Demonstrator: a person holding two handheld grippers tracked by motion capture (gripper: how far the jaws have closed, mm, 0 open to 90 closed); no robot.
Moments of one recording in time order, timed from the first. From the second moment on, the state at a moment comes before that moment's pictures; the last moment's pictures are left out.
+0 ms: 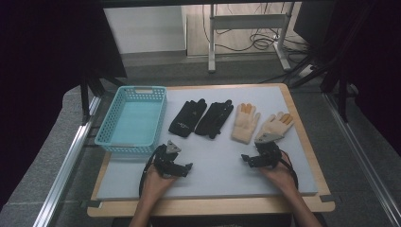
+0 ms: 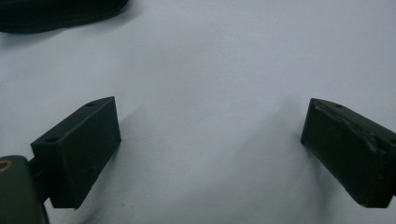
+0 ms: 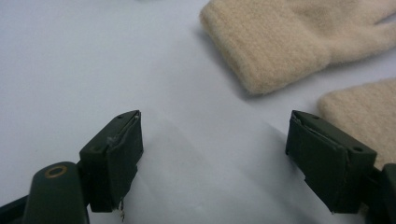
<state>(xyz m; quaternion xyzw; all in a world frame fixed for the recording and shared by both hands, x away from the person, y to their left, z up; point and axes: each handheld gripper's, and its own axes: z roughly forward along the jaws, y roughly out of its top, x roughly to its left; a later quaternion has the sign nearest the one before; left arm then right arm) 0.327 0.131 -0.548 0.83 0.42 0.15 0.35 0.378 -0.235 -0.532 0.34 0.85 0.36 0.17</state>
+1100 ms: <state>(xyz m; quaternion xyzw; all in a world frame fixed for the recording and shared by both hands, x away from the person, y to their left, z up) 0.326 0.131 -0.548 0.83 0.42 0.16 0.34 0.378 -0.234 -0.531 0.34 0.85 0.35 0.17</state>
